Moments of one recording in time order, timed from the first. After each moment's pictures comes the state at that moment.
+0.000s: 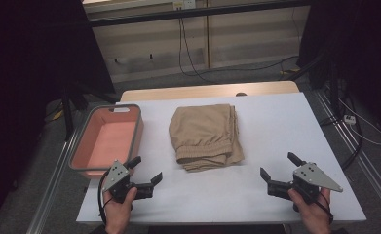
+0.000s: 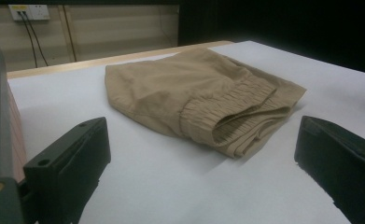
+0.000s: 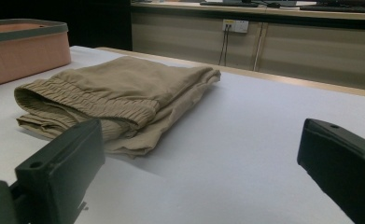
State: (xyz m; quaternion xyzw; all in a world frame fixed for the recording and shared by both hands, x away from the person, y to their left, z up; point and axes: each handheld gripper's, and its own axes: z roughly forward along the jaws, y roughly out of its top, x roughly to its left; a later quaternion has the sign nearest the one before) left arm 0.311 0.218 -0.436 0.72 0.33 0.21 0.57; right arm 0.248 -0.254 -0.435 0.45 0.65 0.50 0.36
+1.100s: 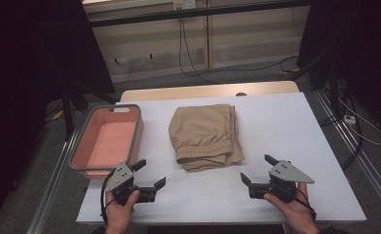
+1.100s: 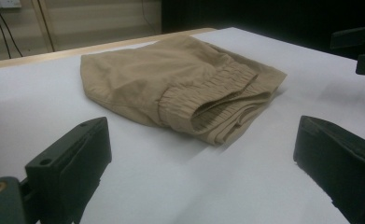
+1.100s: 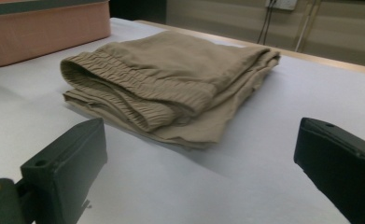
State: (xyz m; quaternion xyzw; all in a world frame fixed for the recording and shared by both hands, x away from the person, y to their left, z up) left arm 0.308 0.213 -0.439 0.74 0.31 0.18 0.56; right arm 0.264 -0.211 -0.443 0.42 0.70 0.49 0.30
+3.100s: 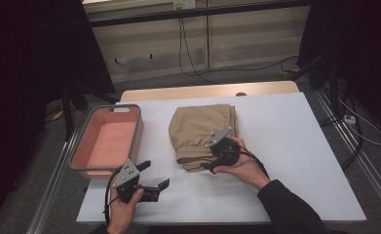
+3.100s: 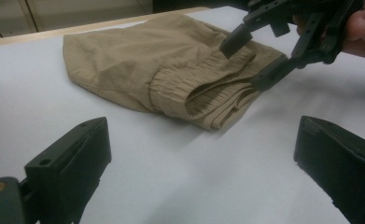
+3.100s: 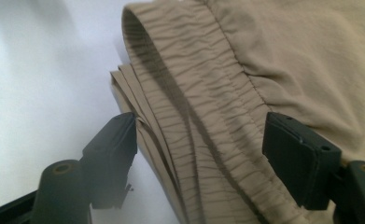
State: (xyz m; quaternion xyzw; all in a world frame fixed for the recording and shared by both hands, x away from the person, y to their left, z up) left arm 0.316 0.205 -0.445 0.77 0.30 0.16 0.54; right arm 0.390 -0.109 -0.432 0.22 0.90 0.34 0.13
